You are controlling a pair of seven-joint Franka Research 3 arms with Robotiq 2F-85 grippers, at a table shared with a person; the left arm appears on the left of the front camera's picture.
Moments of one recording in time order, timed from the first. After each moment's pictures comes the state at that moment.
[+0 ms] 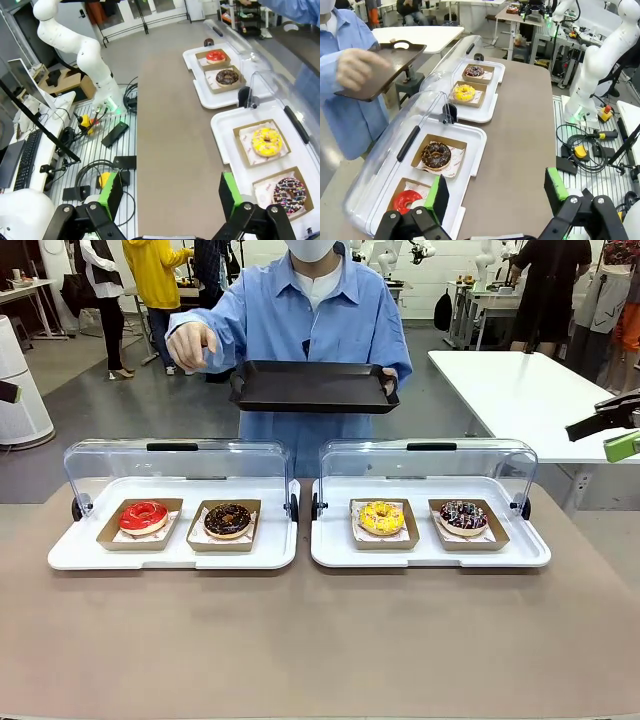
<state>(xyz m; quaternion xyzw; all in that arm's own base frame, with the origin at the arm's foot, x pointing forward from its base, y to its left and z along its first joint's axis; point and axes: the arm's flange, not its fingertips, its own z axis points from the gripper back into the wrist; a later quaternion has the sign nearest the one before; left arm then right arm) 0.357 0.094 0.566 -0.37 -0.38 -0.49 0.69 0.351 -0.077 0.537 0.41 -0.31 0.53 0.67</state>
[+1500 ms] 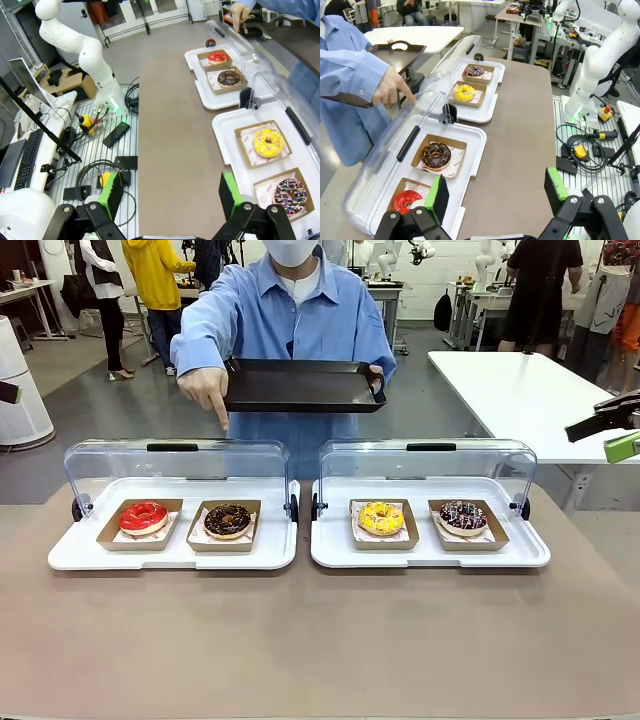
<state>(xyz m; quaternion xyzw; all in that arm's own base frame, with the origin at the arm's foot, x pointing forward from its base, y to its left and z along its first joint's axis) 0.357 0.094 0.566 -0.37 -0.38 -0.49 0.69 0.350 -0.076 0.537 0.41 -0.31 0.53 0.67</state>
